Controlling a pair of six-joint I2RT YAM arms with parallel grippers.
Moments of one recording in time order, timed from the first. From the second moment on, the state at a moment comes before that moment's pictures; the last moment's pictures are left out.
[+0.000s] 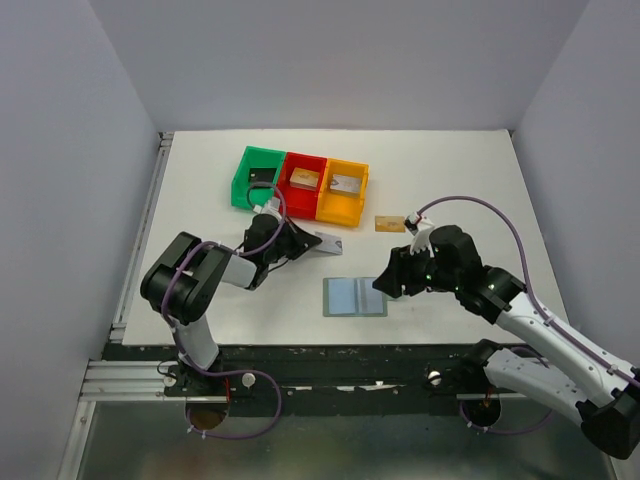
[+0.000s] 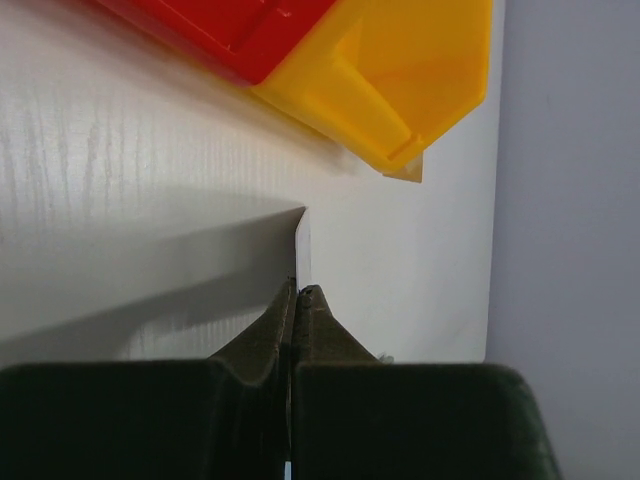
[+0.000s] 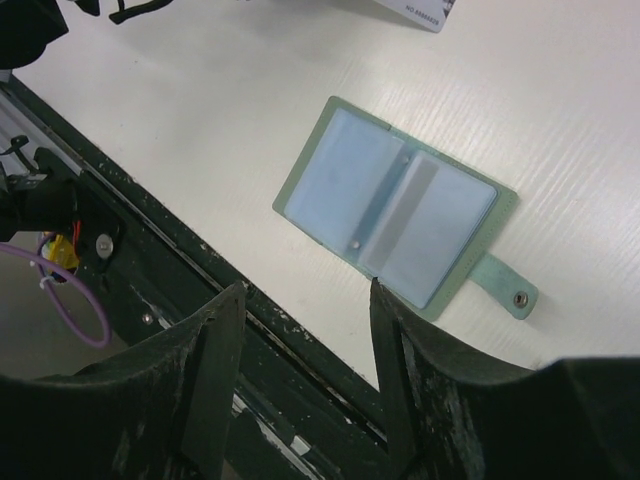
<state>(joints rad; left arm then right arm) -0.44 1.75 0.57 0.78 0.27 -1.05 0.67 0.86 0.71 -0.46 -0.24 0.42</state>
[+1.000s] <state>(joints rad) -0.38 1.43 0.69 0.27 0.15 -0.83 0.66 0.88 0.71 -0.48 -0.06 0.46</state>
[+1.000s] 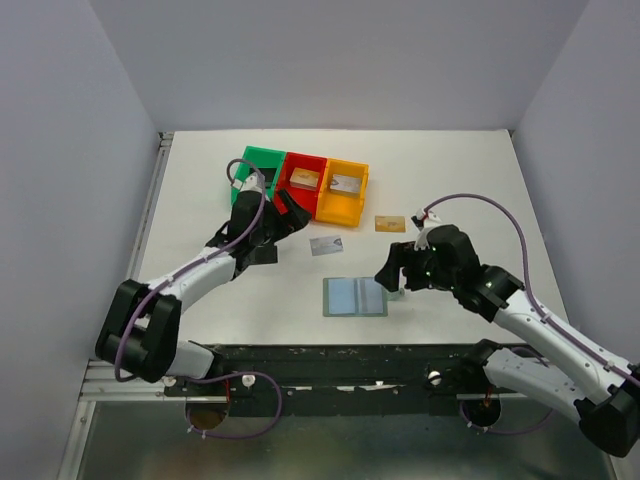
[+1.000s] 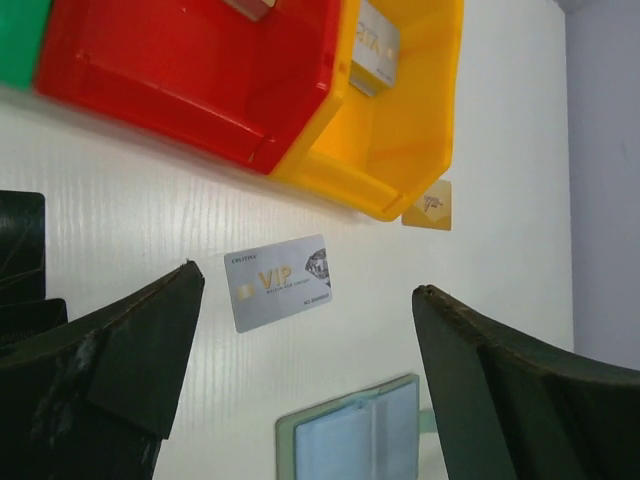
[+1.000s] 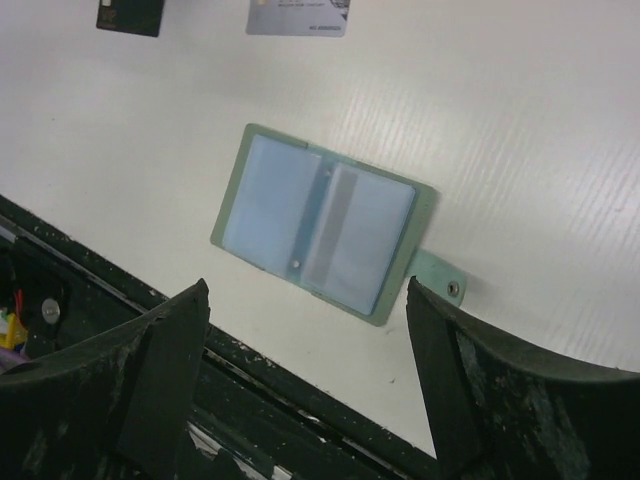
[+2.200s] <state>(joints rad) -0.73 1.07 0.52 0.04 0.15 -0.69 0.52 1.29 0.58 -0.36 -0.06 0.55</state>
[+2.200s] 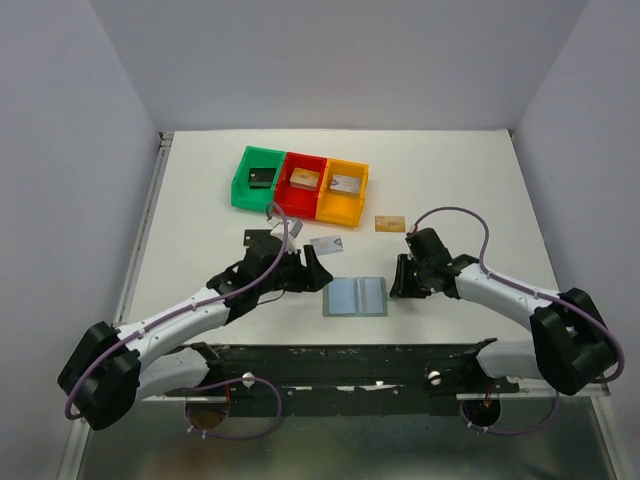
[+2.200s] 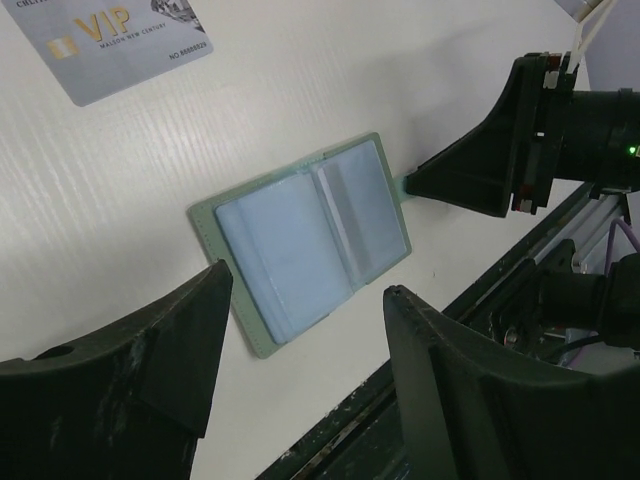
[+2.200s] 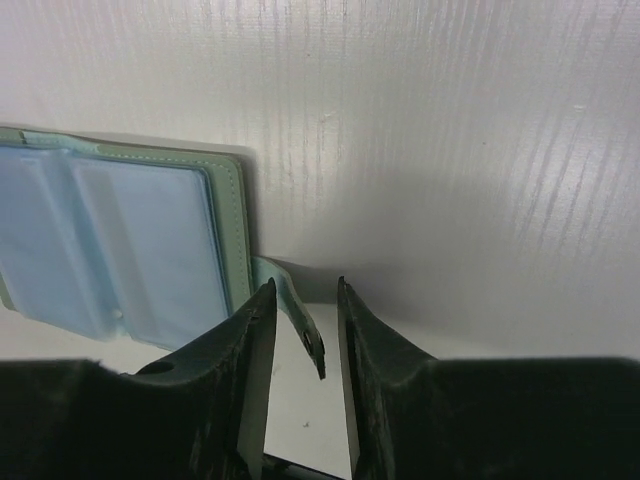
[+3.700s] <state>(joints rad) -0.92 1.56 0.83 0.01 0.23 -0.54 0.51 1.12 0.60 -0.27 -0.49 0.37</state>
